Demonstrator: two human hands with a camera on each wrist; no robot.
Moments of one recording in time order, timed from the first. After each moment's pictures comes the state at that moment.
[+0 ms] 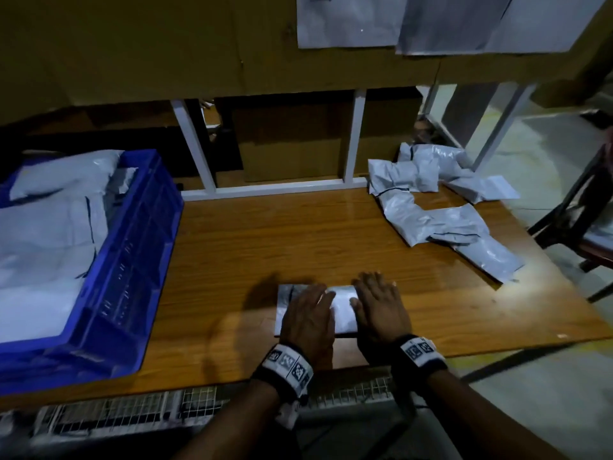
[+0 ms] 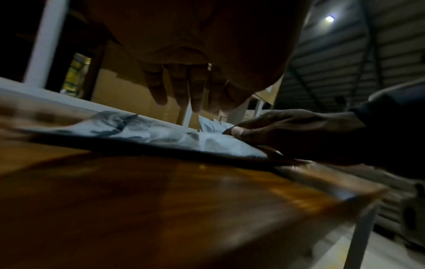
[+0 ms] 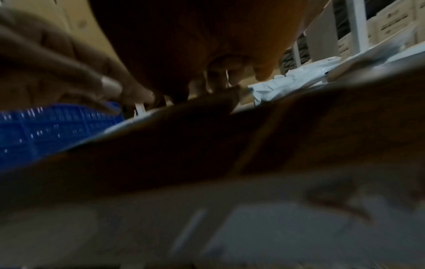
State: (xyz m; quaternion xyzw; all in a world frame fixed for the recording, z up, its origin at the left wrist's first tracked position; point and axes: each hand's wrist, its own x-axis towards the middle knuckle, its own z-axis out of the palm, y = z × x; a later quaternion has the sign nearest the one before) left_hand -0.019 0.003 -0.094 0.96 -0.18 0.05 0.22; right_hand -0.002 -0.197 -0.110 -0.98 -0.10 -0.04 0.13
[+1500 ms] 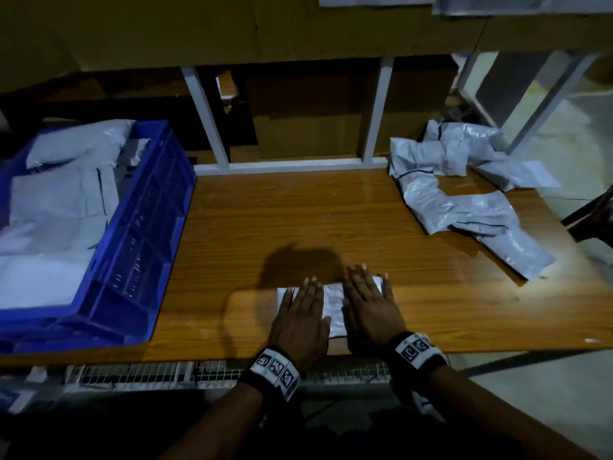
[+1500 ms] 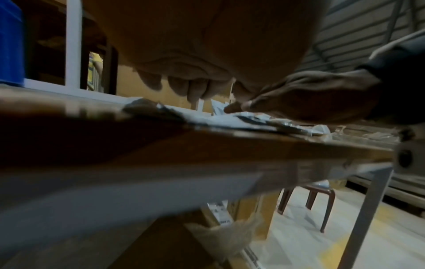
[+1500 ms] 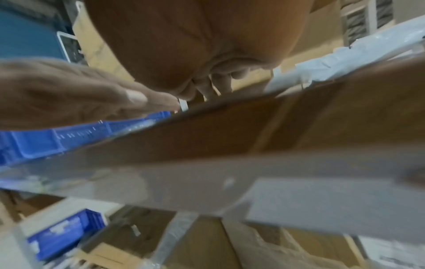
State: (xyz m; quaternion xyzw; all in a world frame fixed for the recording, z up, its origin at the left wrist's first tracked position) left_hand -0.052 0.024 -0.101 0.99 -0.13 -0.07 0.04; right_hand -0.015 -0.170 -0.119 -0.97 -0.23 0.01 0.05
